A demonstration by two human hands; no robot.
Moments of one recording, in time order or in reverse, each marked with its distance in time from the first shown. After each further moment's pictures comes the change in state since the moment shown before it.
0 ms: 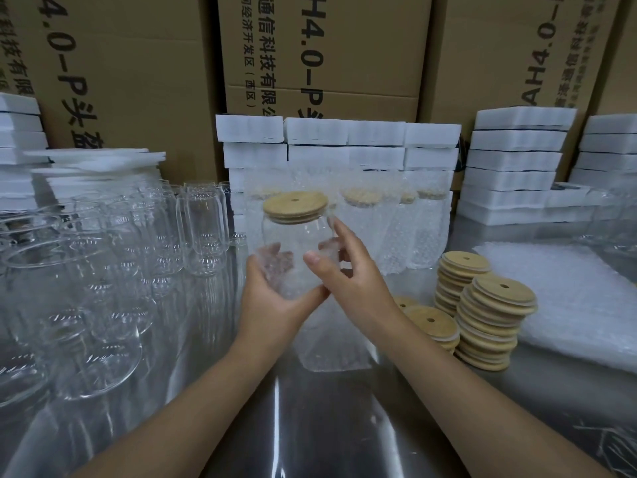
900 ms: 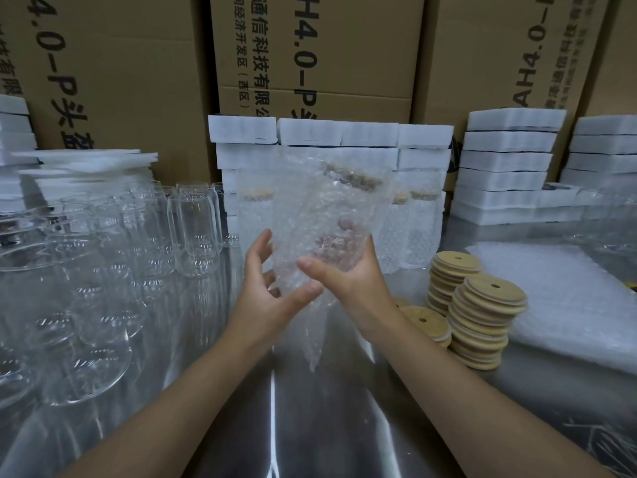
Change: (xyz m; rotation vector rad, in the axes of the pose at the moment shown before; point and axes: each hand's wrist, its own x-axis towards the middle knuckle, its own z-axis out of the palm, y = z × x) left_hand 0.009 -0.004 -0.009 -0.032 -0.221 0.024; right_hand 0.003 0.004 -0.005 0.303 0.055 0.025
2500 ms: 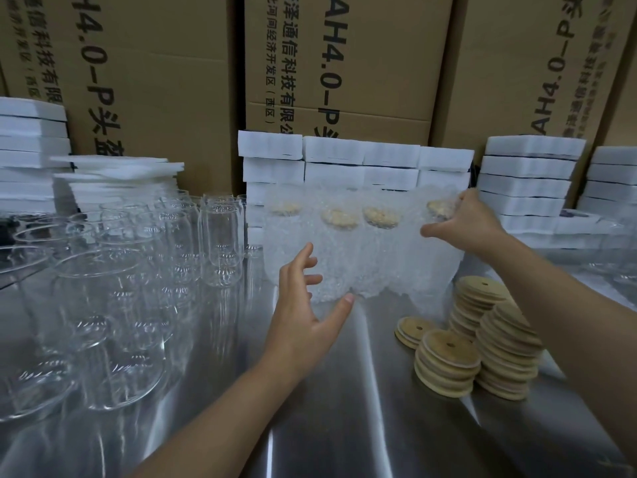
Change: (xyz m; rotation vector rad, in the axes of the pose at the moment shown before) left_hand 0.000 -0.001 0.008 0.261 0.068 0.147; right_hand 0.110 -0.049 -0.119 -1.059 0.270 0.209
